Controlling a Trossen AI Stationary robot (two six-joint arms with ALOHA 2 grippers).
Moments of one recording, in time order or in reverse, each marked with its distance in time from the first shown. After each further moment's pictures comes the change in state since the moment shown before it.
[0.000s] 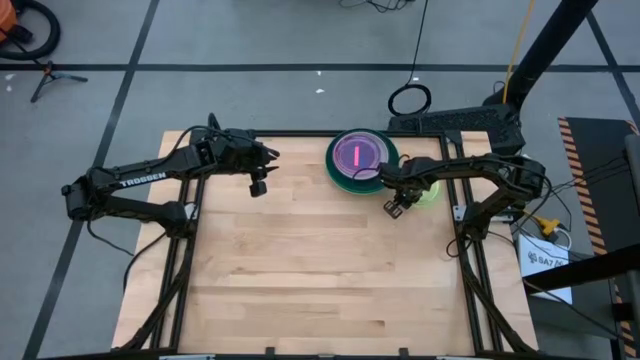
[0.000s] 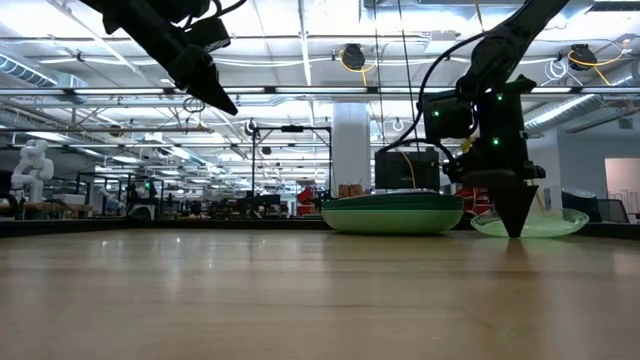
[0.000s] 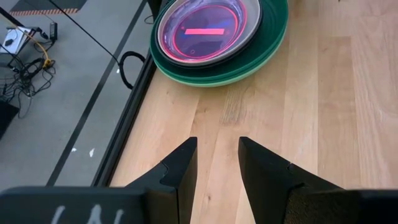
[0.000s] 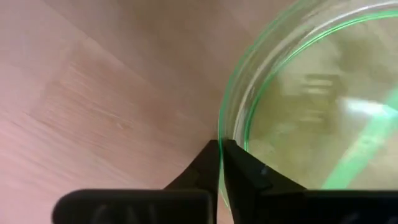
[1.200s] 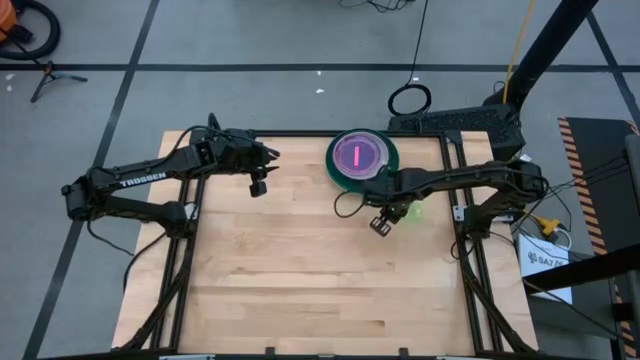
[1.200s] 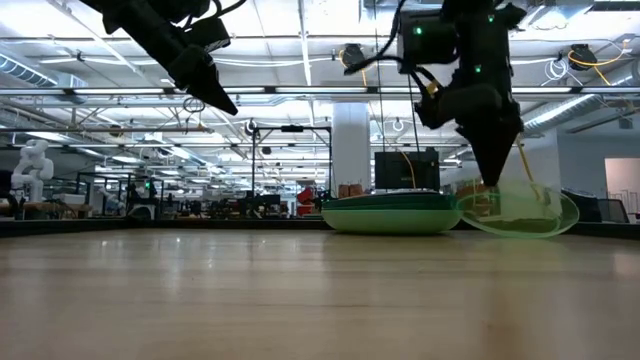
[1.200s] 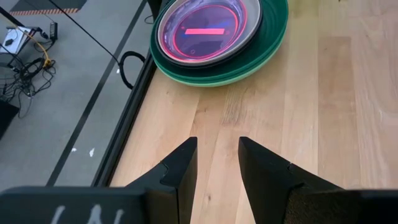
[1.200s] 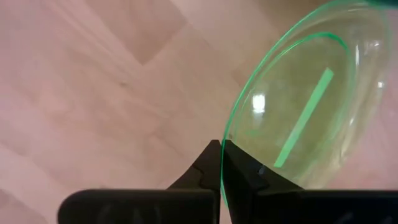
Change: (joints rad) left arm 0.001 0.000 0.000 0.000 0.000 0.000; right arm 0.320 0.000 0.297 -0.243 -0.084 0.185
